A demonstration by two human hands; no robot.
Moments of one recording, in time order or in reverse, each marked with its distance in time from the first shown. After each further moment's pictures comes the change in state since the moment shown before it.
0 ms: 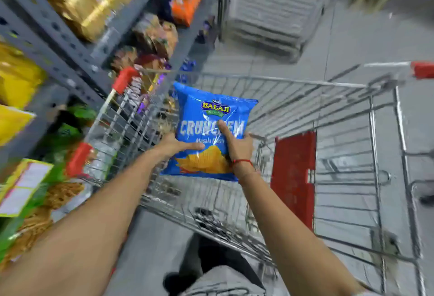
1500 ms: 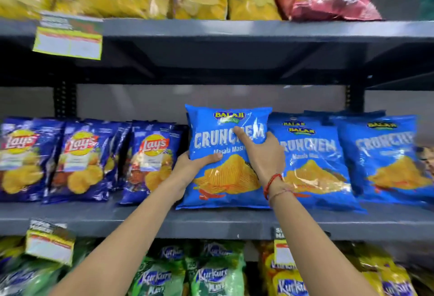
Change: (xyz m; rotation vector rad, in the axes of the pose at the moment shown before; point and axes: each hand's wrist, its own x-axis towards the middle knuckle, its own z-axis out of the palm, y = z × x) left_hand -0.710 0.034 -0.273 -0.483 1.466 0.881; right_hand -0.647 -0.269 0.301 0.008 -1.019 -1.219
